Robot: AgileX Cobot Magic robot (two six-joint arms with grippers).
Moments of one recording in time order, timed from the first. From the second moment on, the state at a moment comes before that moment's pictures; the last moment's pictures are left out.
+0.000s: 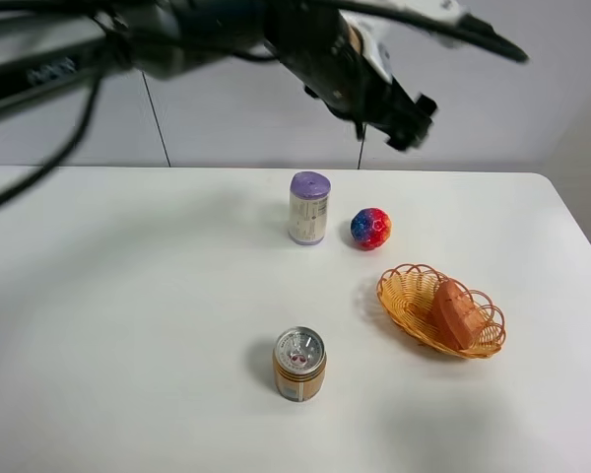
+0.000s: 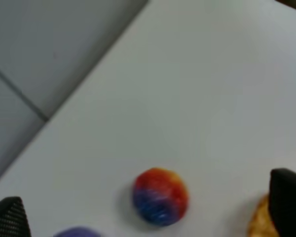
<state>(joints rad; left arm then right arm) -0.77 2.02 -1.97 -0.01 0.67 0.10 0.08 0.00 -0.48 0.01 1.06 -0.02</state>
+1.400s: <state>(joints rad) 0.21 0.16 -0.64 -0.04 0.88 0.04 0.08 0.00 -0.48 0.01 1.06 -0.02</state>
